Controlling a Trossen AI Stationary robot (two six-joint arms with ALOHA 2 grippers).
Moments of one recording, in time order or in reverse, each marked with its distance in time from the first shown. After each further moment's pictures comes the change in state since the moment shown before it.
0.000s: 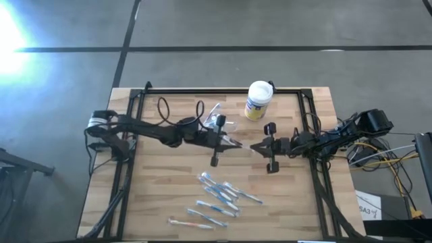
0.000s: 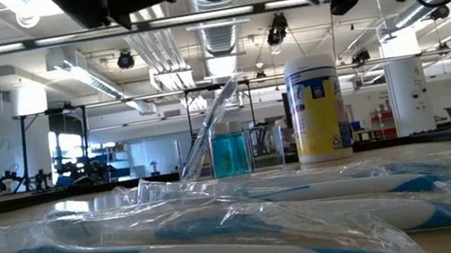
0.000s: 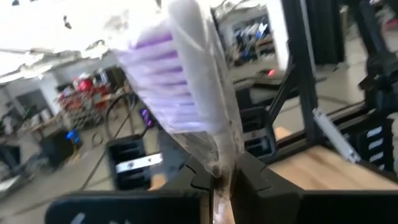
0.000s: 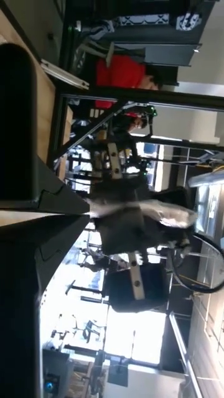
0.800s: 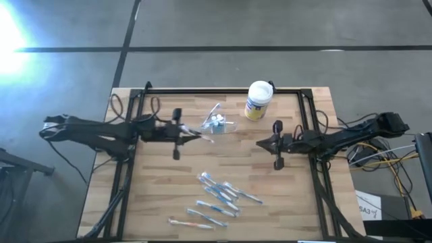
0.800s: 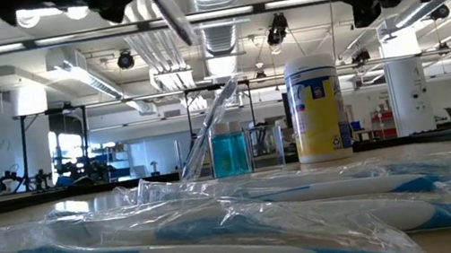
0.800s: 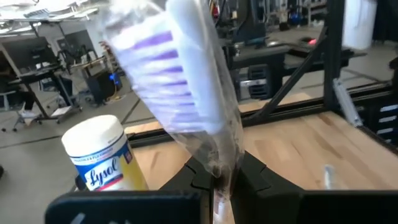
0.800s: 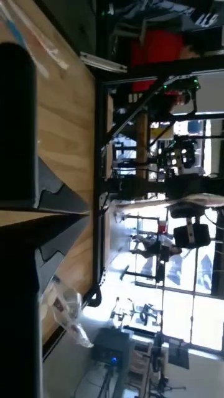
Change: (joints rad) left arm 0.000 -0.665 -0.390 -0.420 -0.231 -0.092; right arm 0.000 -0.387 -0.027 -0.581 0.108 0.105
